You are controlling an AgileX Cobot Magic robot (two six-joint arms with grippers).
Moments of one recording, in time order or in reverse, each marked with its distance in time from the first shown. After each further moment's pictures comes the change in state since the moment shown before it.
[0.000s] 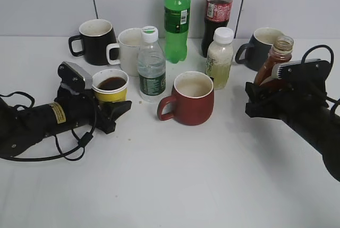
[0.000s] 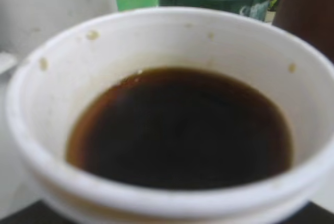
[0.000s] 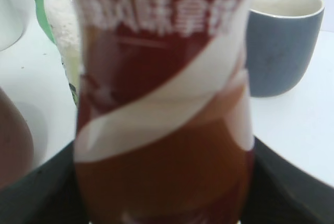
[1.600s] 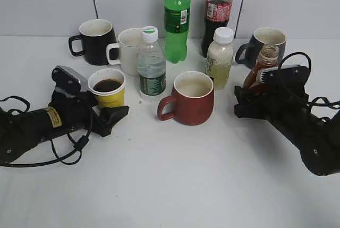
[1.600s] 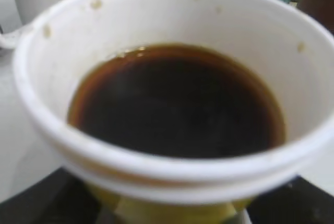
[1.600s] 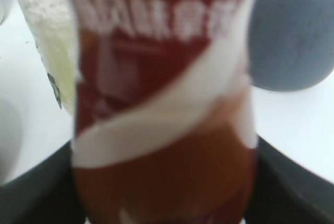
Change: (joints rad) left arm 0.000 -0.011 0.047 -0.066 0.007 0.000; right arm 0.000 0.175 -0.131 0.000 -0.031 -0.001
